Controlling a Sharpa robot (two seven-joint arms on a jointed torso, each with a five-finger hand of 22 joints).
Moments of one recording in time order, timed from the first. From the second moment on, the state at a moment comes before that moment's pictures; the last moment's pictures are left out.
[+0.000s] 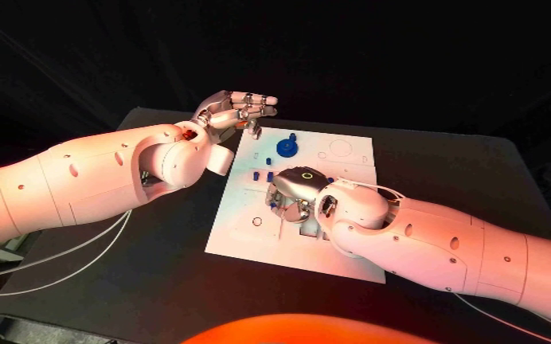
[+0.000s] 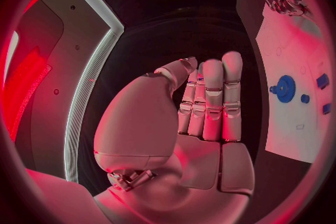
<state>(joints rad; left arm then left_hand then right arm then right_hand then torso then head) 1.15 -0.95 0.03 1.57 -0.06 -0.22 0.35 1.38 -0.15 0.47 -0.01 0.25 1.06 0.17 0.10 0.08 1.16 0.10 0.20 0.15 1.26 0.01 1.03 0.48 0.16 1.18 0.09 0.95 0.71 1.09 -0.42 -0.13 1.44 -1.68 -0.25 -0.17 1.37 -0.10 0.48 -0.02 0.23 1.15 0.15 0.07 0.13 1.19 0.08 0.06 0.09 1.47 -0.01 1.43 1.31 0.12 1.37 0.09 1.09 1.11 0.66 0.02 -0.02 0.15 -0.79</state>
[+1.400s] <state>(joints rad) 1.15 -0.96 0.02 1.57 -0.06 -0.21 0.34 1.38 -0.15 0.47 -0.01 0.25 1.06 0.17 0.10 0.08 1.16 0.09 0.20 0.15 1.26 0.01 1.03 0.48 0.16 1.18 0.09 0.94 0.71 1.21 -0.77 -0.11 1.59 -1.63 -0.27 -0.18 1.32 -0.17 0.32 0.00 0.24 1.03 0.12 0.06 0.10 1.02 0.11 0.10 0.07 1.47 0.01 1.42 1.31 0.12 1.33 0.11 0.99 1.04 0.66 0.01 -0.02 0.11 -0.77</state>
